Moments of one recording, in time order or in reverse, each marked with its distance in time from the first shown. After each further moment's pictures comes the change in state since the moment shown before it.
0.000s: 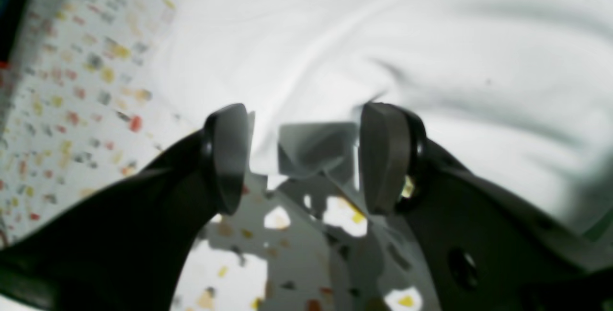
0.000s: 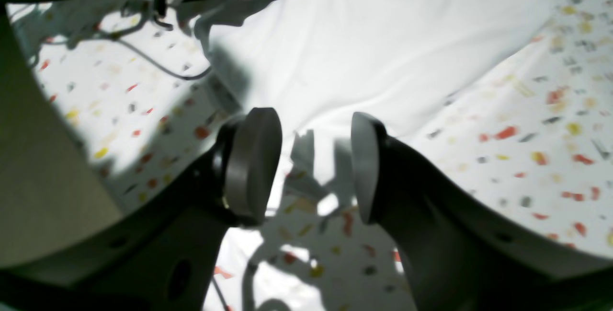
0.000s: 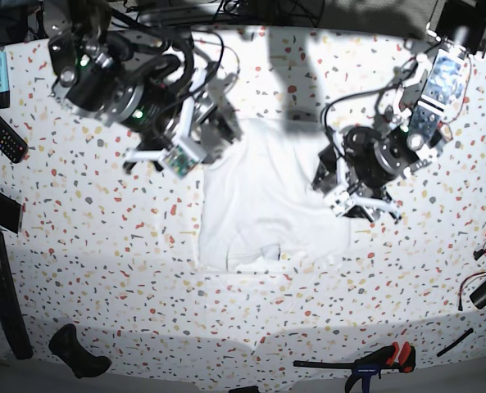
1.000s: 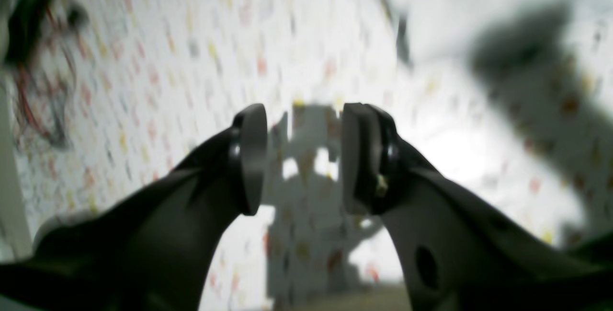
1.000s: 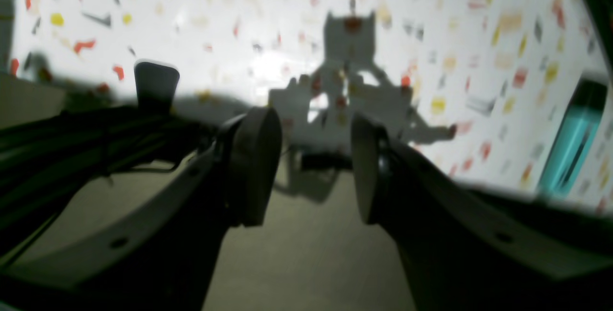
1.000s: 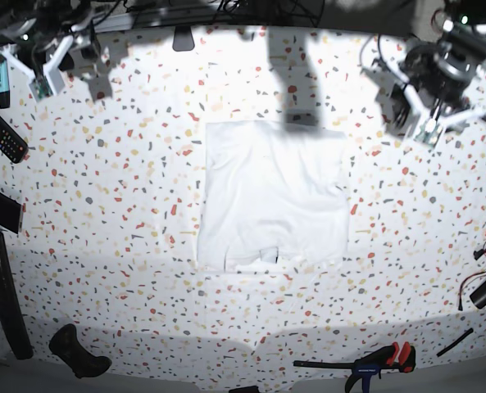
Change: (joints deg) left arm 38.2 -0.9 -25.6 38.0 -6.4 14.6 20.8; right arm -33.6 -3.0 42.4 10.7 10.9 -1.4 -17.0
